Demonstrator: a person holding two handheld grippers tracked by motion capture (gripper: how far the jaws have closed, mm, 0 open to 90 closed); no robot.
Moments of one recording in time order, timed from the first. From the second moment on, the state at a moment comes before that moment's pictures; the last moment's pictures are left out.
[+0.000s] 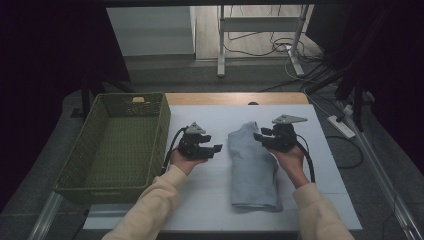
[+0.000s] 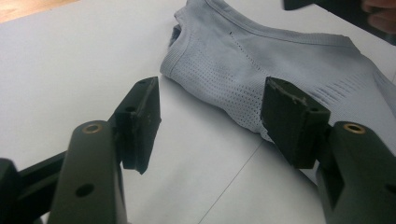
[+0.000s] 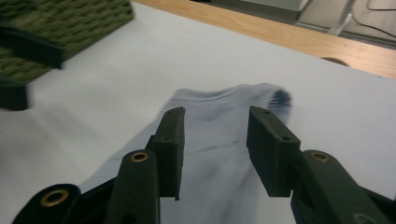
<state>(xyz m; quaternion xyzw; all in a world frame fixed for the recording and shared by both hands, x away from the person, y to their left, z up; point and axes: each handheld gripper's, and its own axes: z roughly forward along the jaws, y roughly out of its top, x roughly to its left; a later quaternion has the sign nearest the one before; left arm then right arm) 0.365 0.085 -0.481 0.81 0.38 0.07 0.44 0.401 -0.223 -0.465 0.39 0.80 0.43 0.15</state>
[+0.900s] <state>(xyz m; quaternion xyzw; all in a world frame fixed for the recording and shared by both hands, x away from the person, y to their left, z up) 0.364 0.084 -0.480 0.81 0.38 0.07 0.44 0.329 -0.184 -0.493 0.30 0.88 0.37 0.08</state>
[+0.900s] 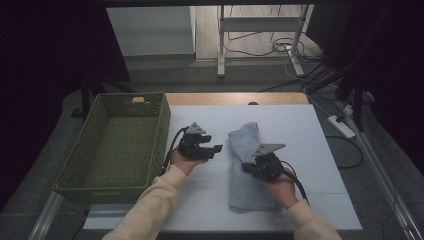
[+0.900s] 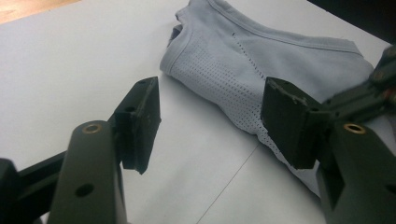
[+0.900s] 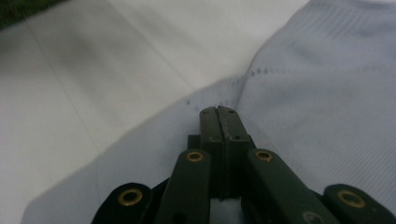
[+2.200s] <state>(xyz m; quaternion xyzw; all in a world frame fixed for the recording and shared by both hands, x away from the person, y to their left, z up) 0.364 0.082 -0.481 0.81 0.38 0.07 0.43 0.279 -0.227 -0.499 0.32 0.88 0.36 0.06</state>
